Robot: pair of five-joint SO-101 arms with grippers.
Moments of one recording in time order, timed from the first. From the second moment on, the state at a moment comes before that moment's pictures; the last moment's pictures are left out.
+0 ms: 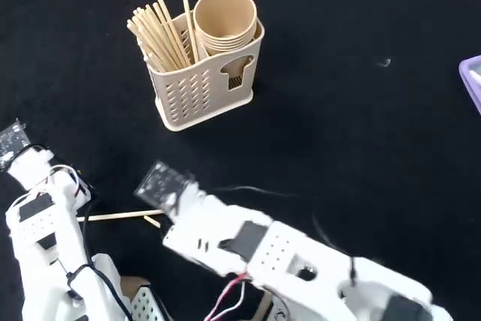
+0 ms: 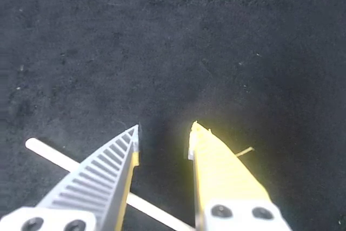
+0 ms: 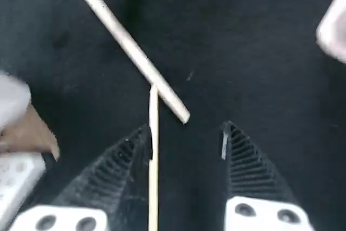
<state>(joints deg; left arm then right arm) -37.1 -46.1 74.2 37.8 5.3 -60.4 -38.2 70.0 30.6 2.7</state>
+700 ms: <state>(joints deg) -55.7 -46.1 74.2 37.8 16.8 -63.6 5.1 37.4 41.4 20.4</state>
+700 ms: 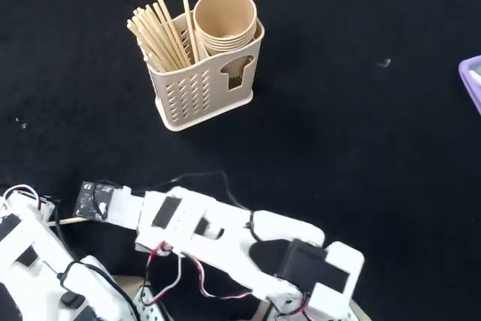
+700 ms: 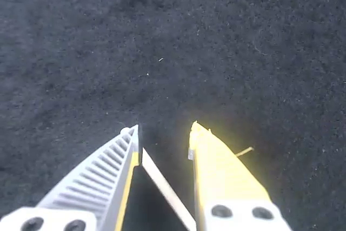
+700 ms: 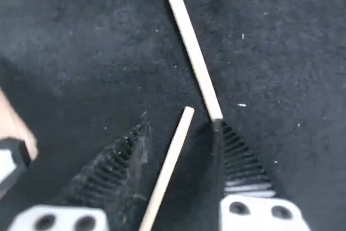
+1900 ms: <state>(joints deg) -55.7 -46.1 74.2 37.8 16.8 -61.9 9.3 26.9 34.4 26.3</state>
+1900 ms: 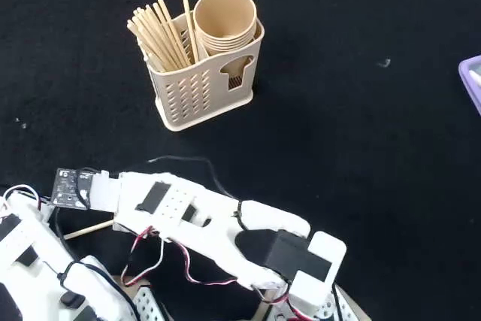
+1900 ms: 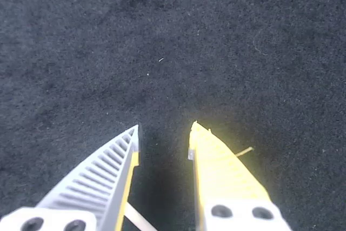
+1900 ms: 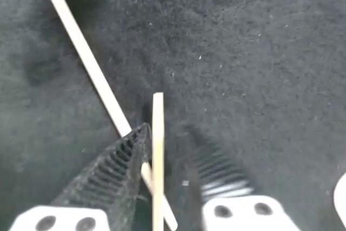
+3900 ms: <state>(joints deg) -55.9 -46.1 74.2 37.8 16.8 -43.1 -7.3 51.4 48.2 30.9</state>
